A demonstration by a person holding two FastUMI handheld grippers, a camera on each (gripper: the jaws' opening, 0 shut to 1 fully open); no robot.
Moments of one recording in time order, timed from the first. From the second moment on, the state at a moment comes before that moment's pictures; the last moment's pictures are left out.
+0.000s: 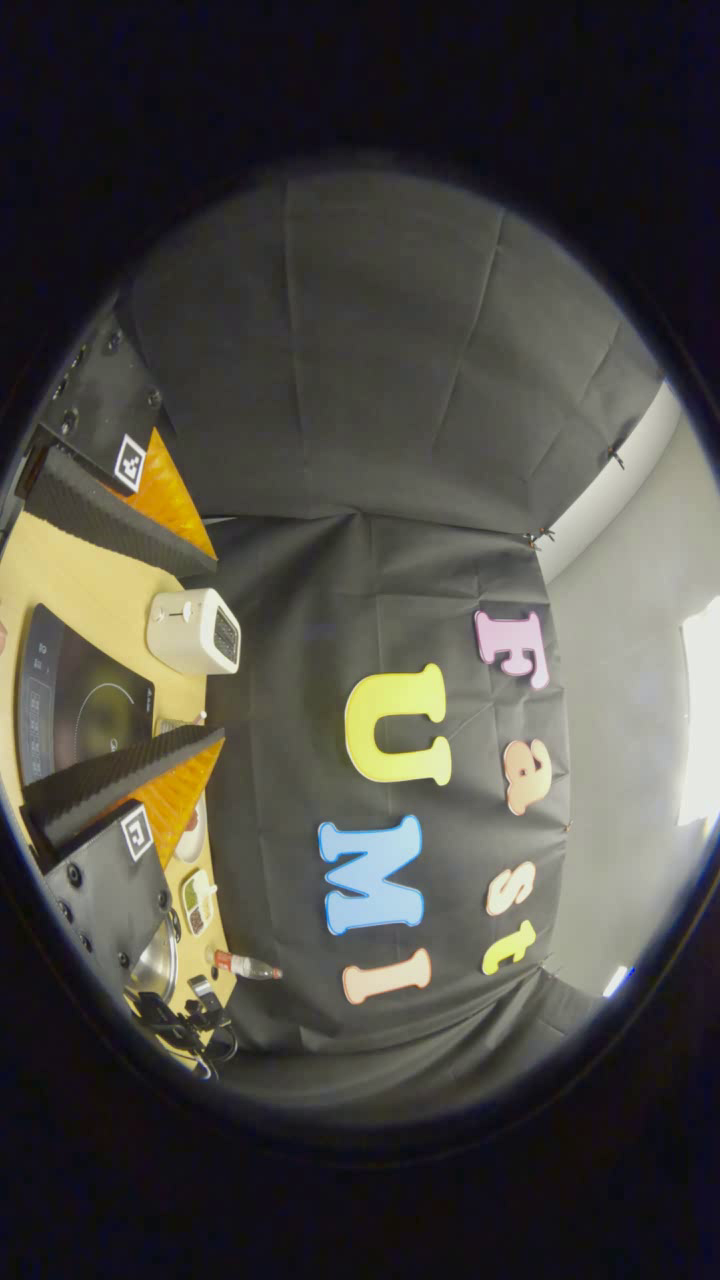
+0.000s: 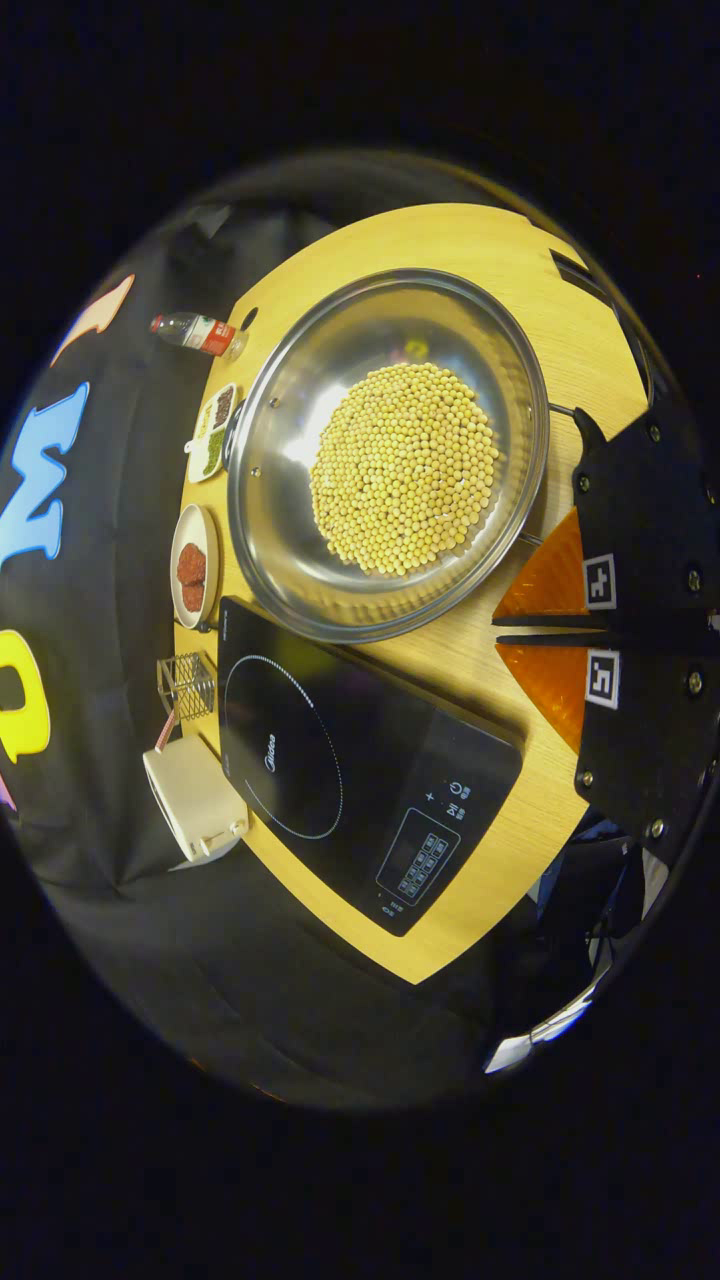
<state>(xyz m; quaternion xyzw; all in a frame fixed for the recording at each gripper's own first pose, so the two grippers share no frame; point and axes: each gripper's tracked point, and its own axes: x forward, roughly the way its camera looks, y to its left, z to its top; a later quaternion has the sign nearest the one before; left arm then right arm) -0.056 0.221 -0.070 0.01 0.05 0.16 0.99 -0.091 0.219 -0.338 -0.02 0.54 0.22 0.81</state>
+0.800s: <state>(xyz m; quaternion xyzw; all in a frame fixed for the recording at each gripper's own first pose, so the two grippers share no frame) -0.018 0.191 -0.075 0.00 0.05 0.12 0.99 -0.088 0.174 -0.340 -0.01 0.56 0.16 0.81</state>
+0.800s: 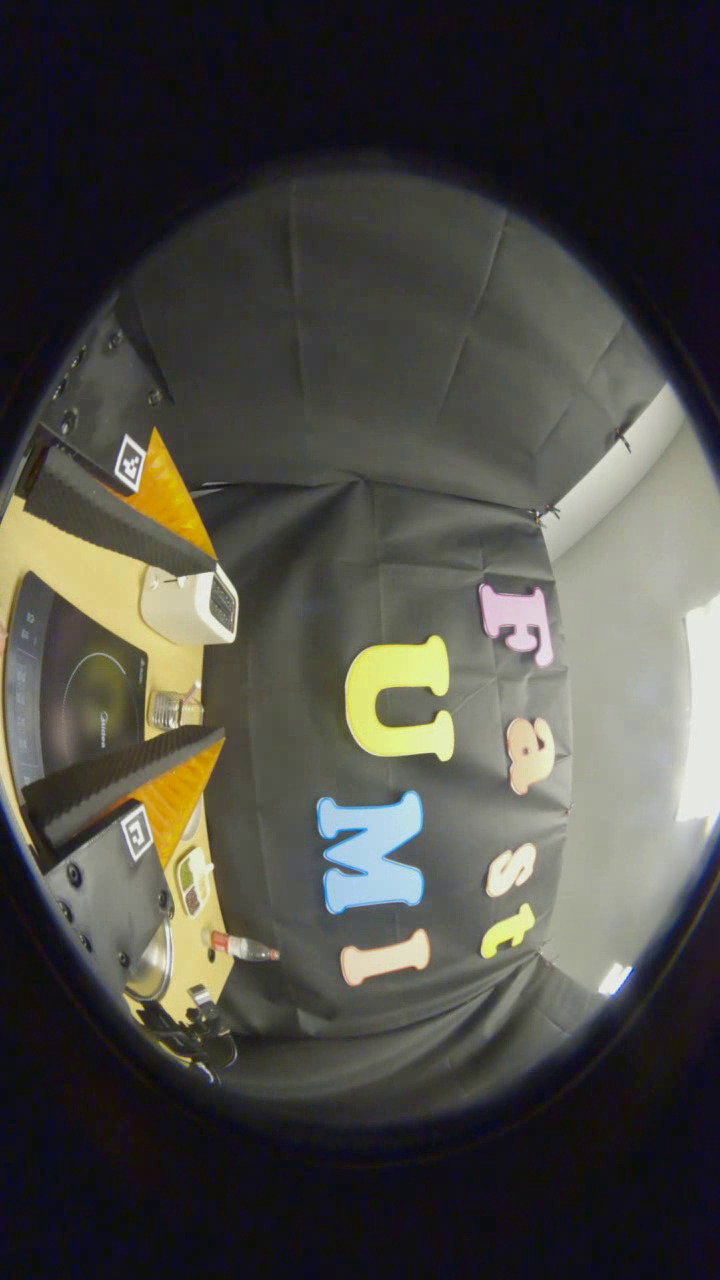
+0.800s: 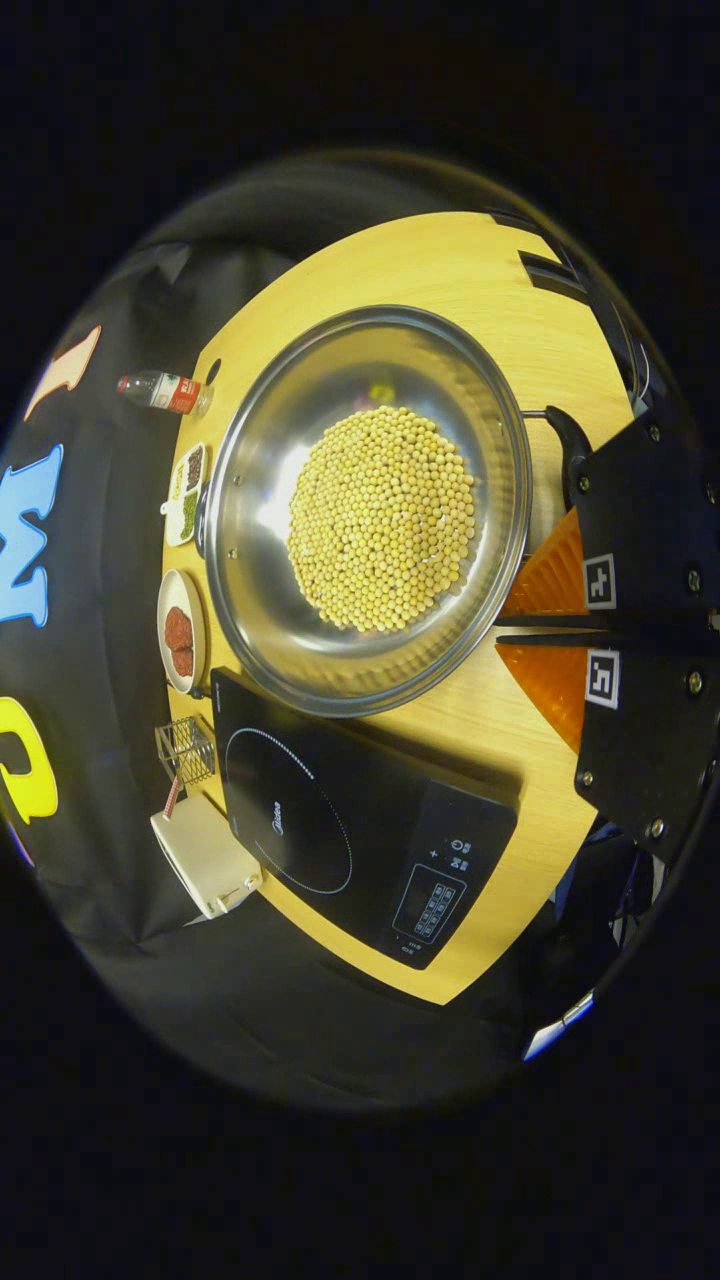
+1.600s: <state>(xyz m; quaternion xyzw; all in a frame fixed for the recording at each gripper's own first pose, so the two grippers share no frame) 0.029 0.090 -0.064 0.00 0.05 0.10 0.99 -0.074 0.091 -0.351 -0.04 0.55 0.19 0.81</state>
